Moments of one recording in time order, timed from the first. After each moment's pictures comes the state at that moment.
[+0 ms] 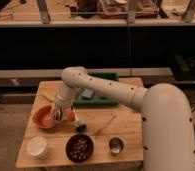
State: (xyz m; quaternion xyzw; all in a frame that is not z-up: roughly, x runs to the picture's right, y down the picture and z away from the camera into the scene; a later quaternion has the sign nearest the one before) arm -0.217 0.121 0.752 -0.12 -0.51 -0.60 0.61
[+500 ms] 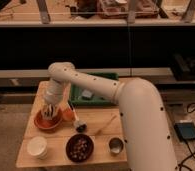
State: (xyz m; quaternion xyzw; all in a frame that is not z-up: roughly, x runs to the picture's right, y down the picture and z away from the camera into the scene) arm -0.273 0.114 0.762 -0.13 -0.52 -0.62 0.58
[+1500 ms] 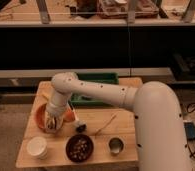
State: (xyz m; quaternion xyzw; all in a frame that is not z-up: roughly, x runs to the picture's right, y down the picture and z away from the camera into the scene) arm -0.228 0.171 0.733 -0.15 -0.53 -0.61 0.57
